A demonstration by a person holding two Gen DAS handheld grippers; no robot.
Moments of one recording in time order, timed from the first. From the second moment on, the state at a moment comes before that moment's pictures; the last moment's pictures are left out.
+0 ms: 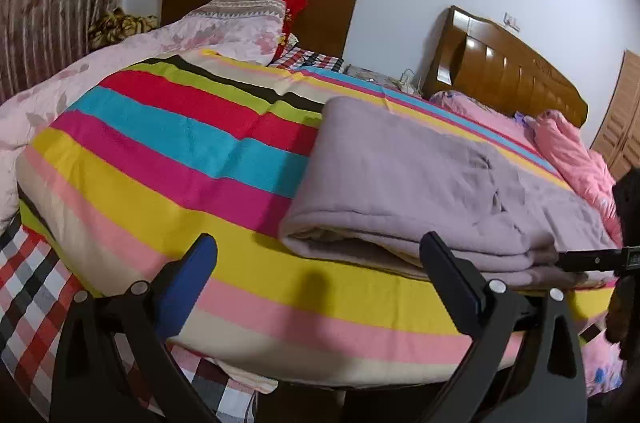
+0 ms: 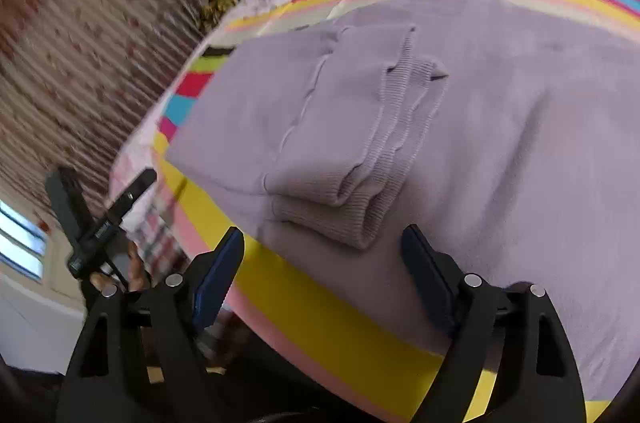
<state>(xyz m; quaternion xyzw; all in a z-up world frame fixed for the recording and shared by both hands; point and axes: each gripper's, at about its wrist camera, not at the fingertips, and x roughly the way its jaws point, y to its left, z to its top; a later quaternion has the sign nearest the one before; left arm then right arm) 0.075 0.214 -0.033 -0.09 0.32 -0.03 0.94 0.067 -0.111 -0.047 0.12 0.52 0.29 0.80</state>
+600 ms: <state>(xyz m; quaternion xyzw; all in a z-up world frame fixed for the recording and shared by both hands) 0.080 0.209 -0.048 -0.04 0.32 -0.03 0.95 0.099 -0.138 -0.060 0.26 0.52 0.28 0.77</state>
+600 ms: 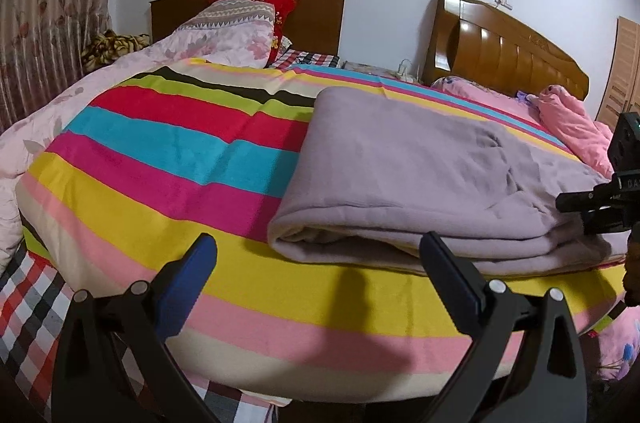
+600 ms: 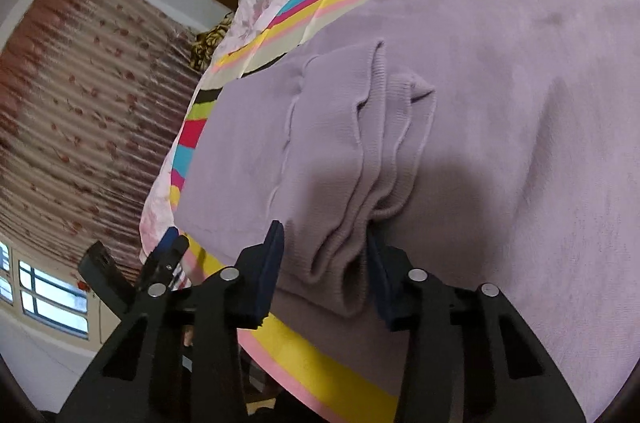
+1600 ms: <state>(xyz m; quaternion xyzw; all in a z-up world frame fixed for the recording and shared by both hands) 0.081 0.171 -0.034 -0.01 0.34 -0.09 0.94 0.125 -0.116 0.046 0.24 0.41 0.31 0.83</state>
